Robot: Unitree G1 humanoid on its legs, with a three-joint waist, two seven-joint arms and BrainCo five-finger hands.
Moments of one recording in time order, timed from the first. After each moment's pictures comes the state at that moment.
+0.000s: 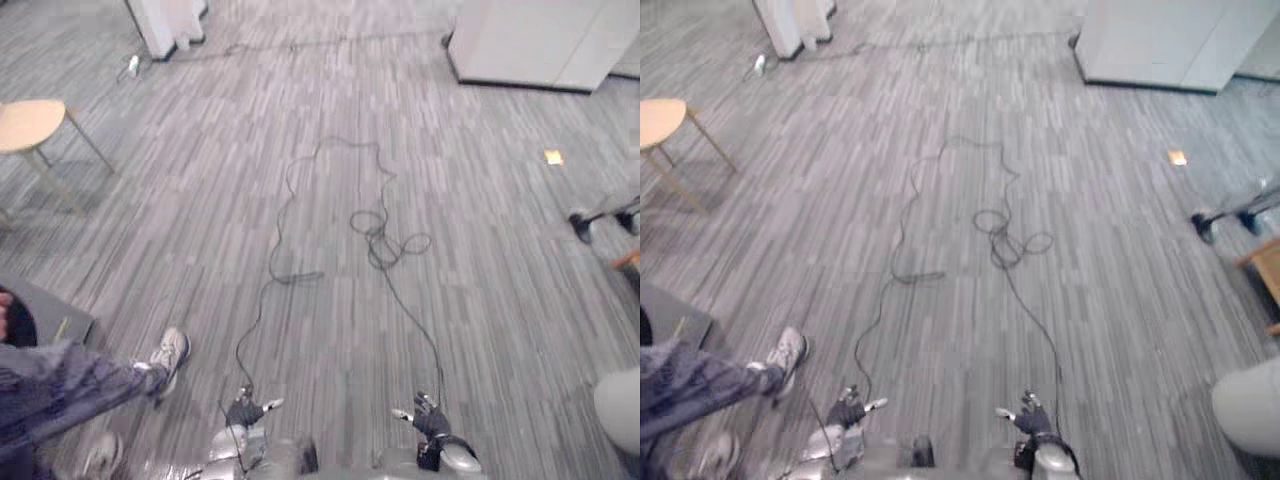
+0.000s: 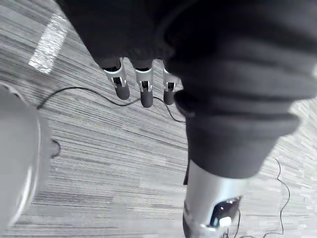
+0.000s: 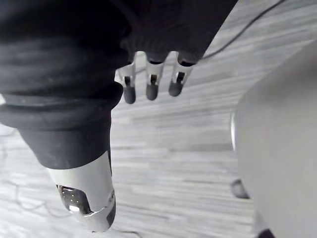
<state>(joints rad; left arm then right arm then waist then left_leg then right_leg) 0.05 0.02 0.12 0.97 -0.10 -0.11 0.07 0.08 0.00 -0.12 0.91 0.04 -0.09 0.00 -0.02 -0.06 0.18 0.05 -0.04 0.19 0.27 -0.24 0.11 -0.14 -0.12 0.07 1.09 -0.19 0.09</state>
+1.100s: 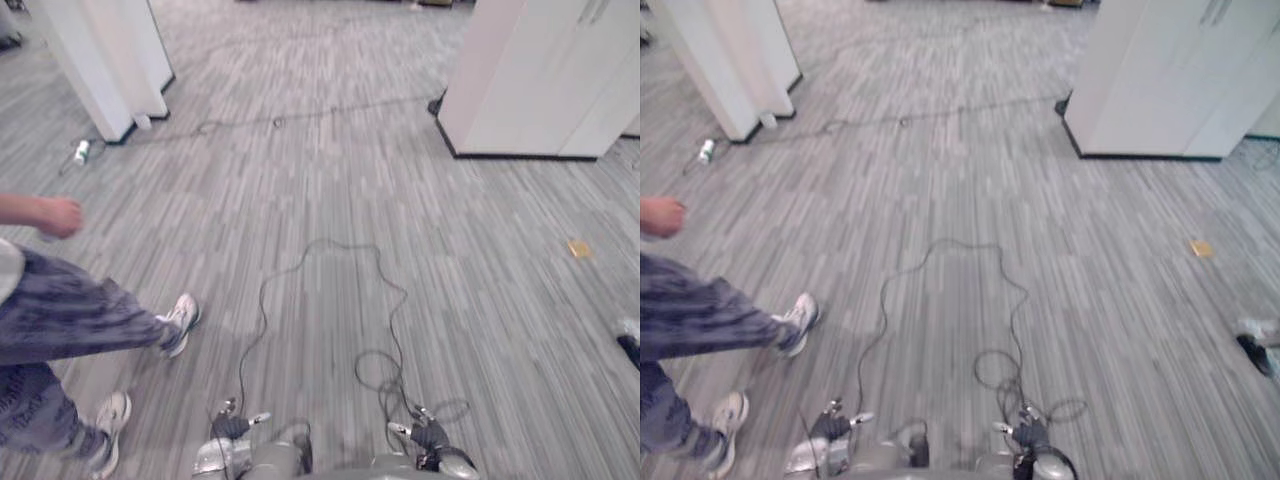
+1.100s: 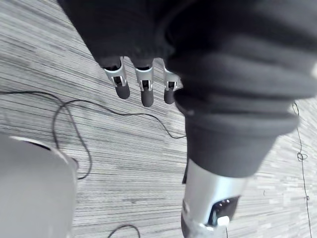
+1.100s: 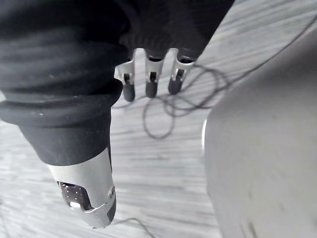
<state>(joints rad) 0.09 0.08 0.11 0.97 -0.07 -0.11 0.09 0.08 -0.02 -0.10 0.99 0.02 -0.09 0.01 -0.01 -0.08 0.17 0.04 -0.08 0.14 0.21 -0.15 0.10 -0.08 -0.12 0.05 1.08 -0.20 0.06</state>
